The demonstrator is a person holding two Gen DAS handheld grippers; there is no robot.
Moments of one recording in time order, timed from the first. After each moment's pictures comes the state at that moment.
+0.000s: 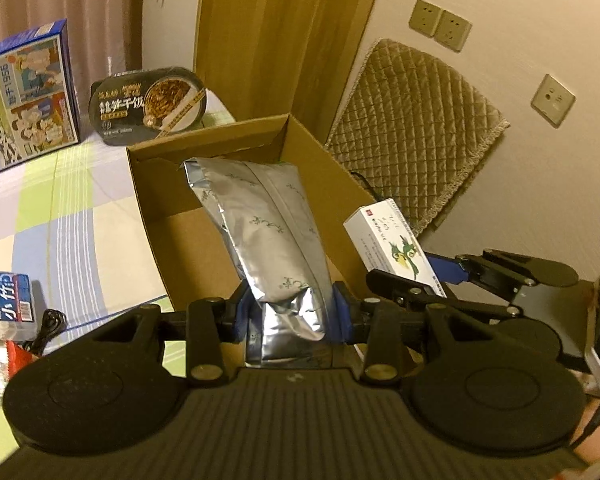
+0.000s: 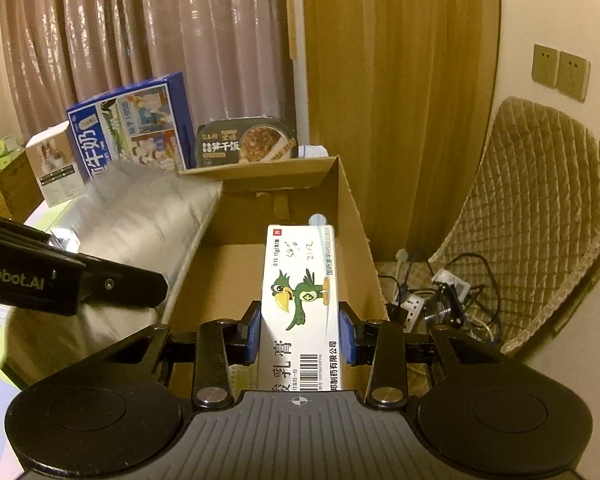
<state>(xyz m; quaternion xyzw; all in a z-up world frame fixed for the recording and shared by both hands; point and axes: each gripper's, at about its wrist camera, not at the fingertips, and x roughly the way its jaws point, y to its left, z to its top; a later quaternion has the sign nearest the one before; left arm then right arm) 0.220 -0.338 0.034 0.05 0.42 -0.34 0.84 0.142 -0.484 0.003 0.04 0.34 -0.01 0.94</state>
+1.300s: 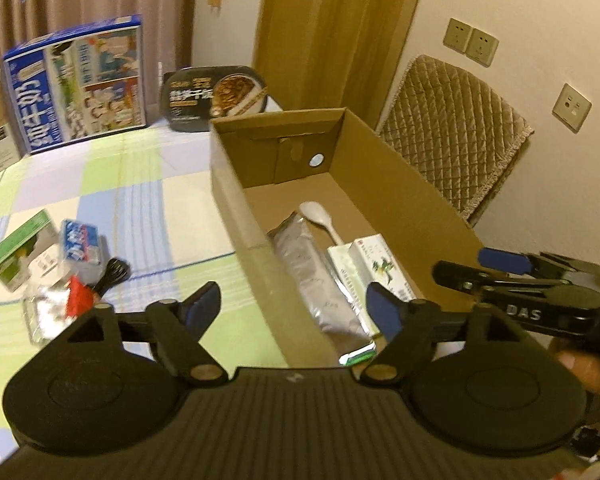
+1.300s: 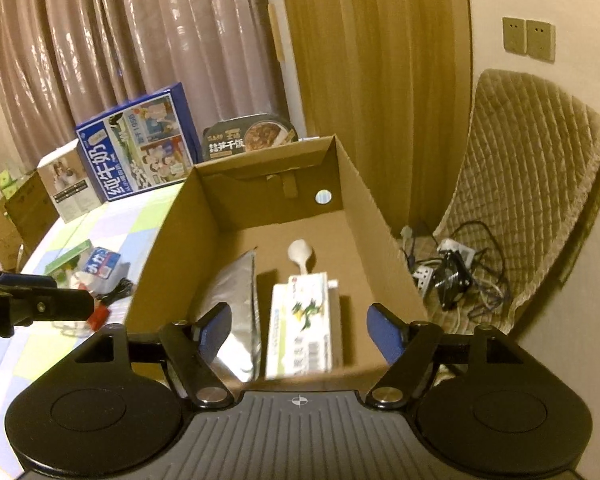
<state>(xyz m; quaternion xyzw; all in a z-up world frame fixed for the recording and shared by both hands) 0.165 -0.256 0.031 0.04 0.40 -0.28 0.87 0.078 -0.465 0.007 0.09 0.33 -0.01 0.94</state>
